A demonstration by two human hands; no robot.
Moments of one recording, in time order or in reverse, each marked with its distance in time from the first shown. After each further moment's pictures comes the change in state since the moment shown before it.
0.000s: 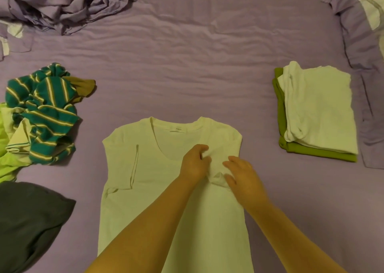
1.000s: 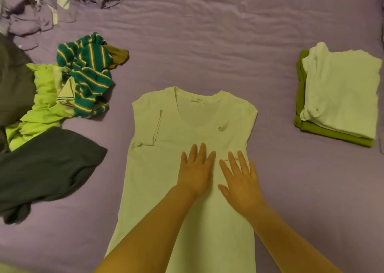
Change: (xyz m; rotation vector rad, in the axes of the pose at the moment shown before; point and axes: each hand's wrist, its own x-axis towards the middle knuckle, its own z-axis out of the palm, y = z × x) left_hand -0.110 -0.064 0.002 0.978 -0.120 0.181; right_hand -0.074 0.001 0.067 -0.436 0.157 -0.286
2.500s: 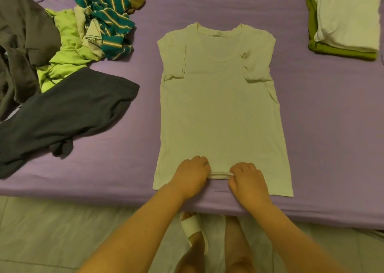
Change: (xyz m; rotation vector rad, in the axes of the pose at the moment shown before) left_hand -0.205 -0.089 0.128 0.066 0.095 0.414; right_hand -0.188 -0.168 0.036 0.133 -0.124 0.188
